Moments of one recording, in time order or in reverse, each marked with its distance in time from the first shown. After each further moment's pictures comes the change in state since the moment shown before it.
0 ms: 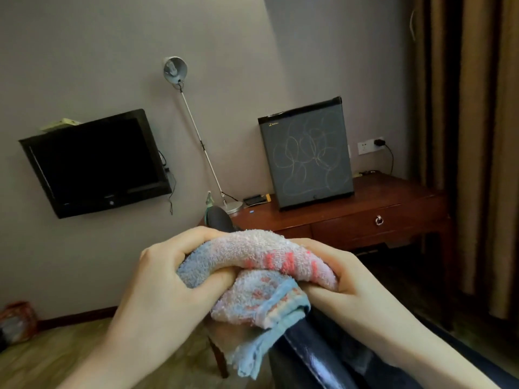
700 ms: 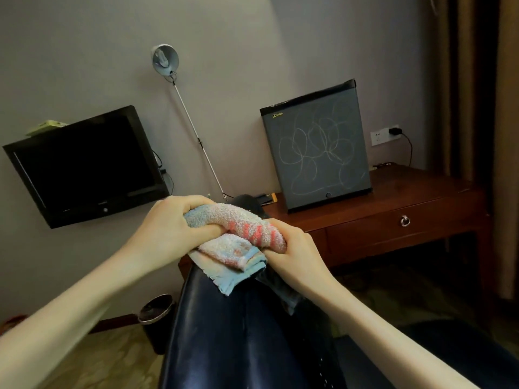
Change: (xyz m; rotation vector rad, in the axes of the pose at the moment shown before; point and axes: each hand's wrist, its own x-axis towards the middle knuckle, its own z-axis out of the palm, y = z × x) left_hand 0.150 -0.132 0.012 0.293 -0.152 -0.117; right_hand 0.161 0.129 0.034 -0.093 0.209 0.014
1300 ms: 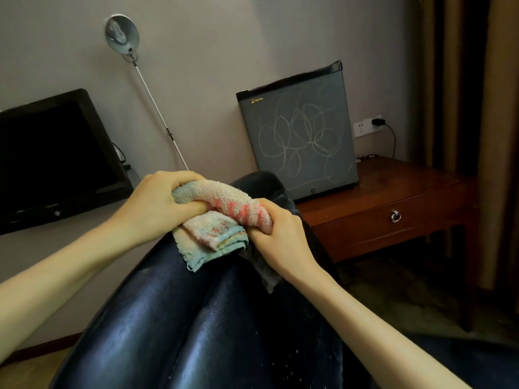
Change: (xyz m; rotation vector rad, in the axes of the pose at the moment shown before) left_hand 0.099 -0.046 0.044 -0.012 -0.058 0.158; right_hand 0.071 0.071 0.012 -0.065 0.219 -0.035
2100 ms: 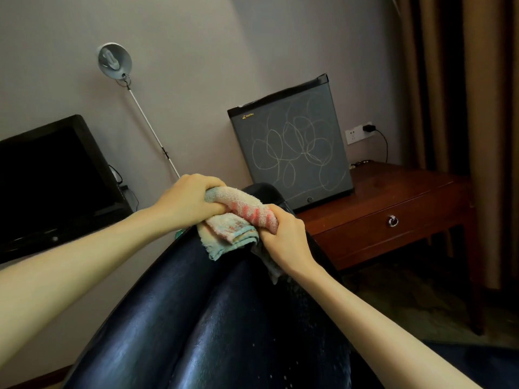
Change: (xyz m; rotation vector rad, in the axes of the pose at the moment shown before) left_hand 0.074 -0.007 0.027 0.231 -0.138 0.041; right_hand 0.030 0.044 -0.002 -0.044 0.130 0.056
